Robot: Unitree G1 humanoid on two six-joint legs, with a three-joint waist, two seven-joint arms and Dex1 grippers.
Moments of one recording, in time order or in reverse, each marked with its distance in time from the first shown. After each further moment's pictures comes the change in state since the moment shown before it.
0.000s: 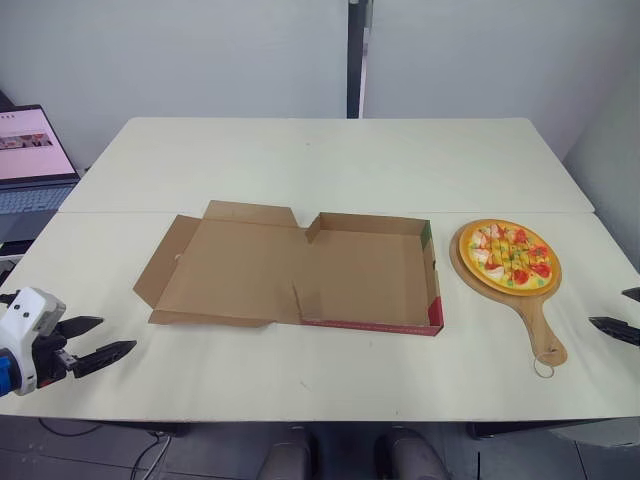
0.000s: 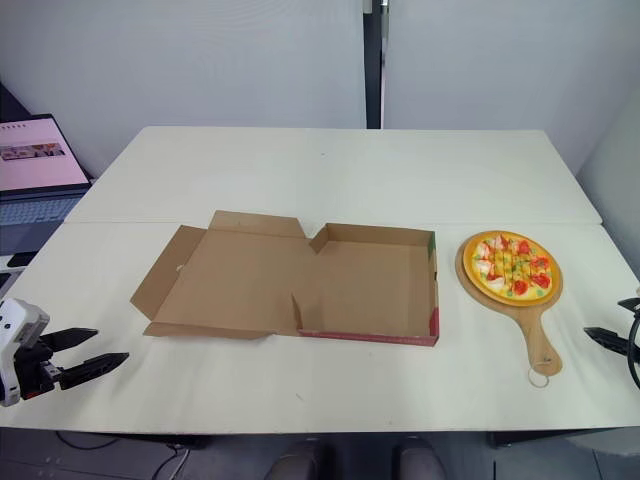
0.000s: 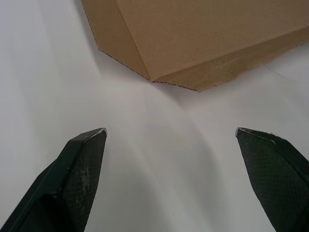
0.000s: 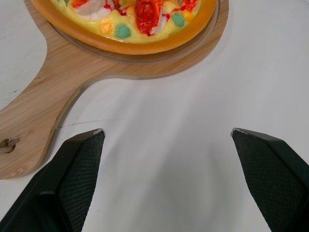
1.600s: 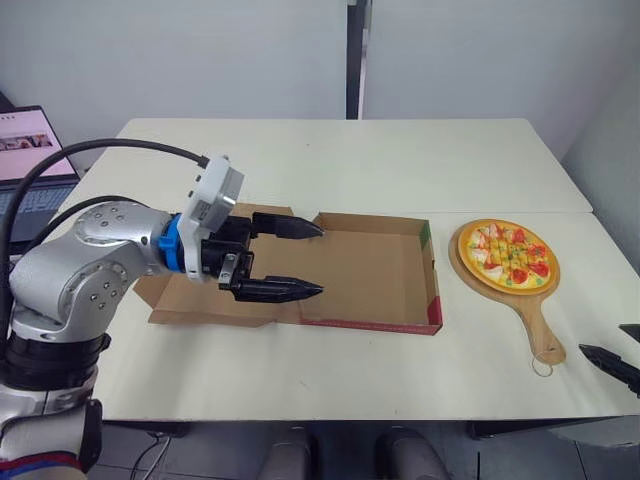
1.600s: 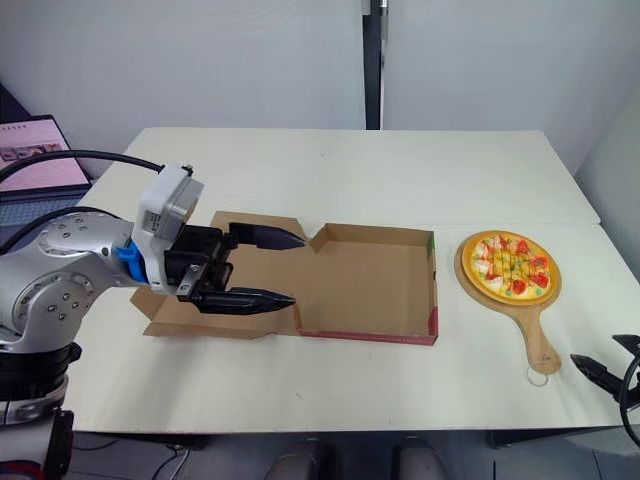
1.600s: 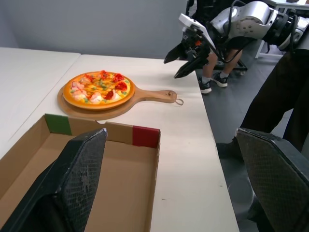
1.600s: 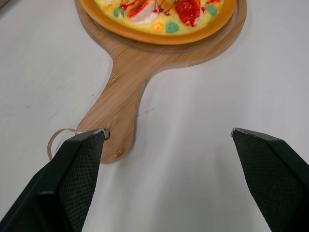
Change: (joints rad) left arm -0.794 -0.141 -0.499 -0.574 -0.463 0.411 -0.063; right arm 0.350 0.273 -0.298 -0.567 0.166 0.327 -0.178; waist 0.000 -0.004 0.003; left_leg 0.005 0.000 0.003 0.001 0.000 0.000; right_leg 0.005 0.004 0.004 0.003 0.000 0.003
